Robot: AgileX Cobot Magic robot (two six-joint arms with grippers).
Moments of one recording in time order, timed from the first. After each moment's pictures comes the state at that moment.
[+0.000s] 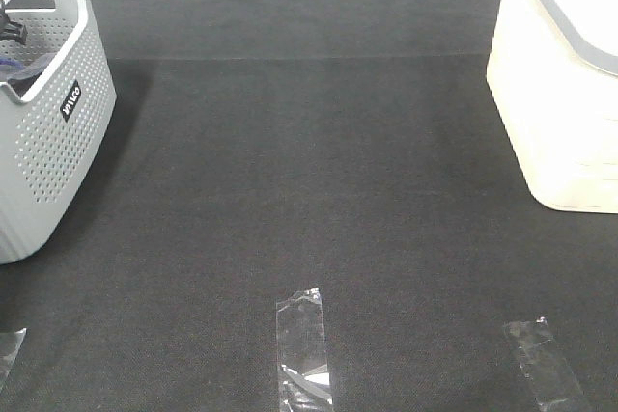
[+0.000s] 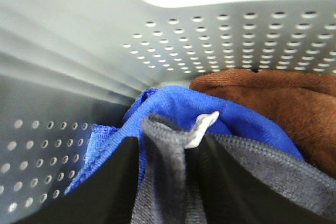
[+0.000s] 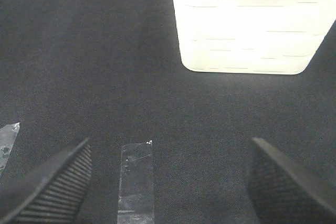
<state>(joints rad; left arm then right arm) 0.15 2.45 -2.18 0.33 0.81 -0.13 -0.04 -0.01 -0.50 0.09 1.07 -0.05</state>
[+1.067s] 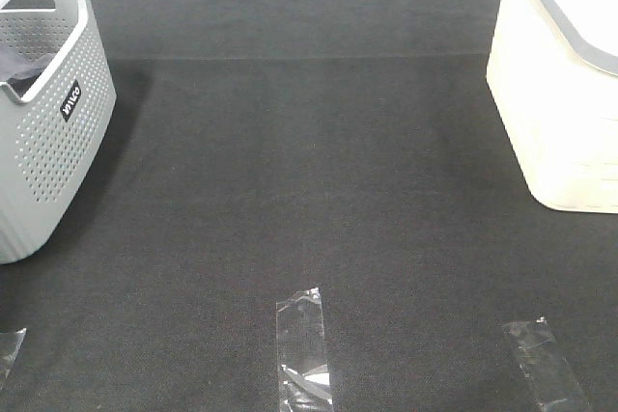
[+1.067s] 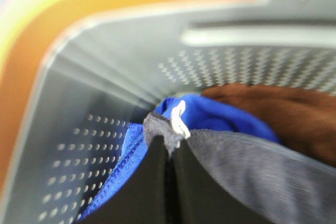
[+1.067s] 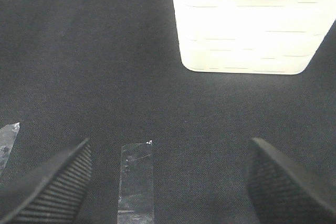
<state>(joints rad) 0.15 2.29 -2.18 0.23 0.88 -0.07 -0.04 -0.01 -0.50 0.09 1.07 -0.05</state>
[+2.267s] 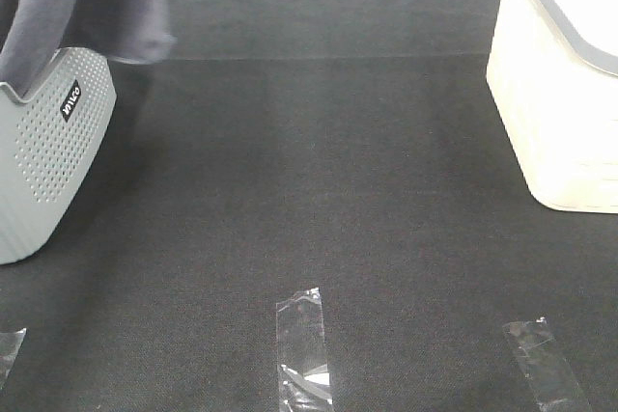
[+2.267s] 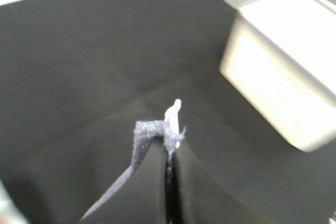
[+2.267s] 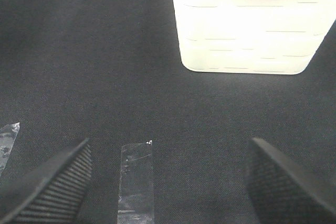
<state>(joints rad) -0.16 1.77 -2.18 -0.58 1.16 0.41 -0.04 -0.01 -0.50 0.09 1.07 -0.05</state>
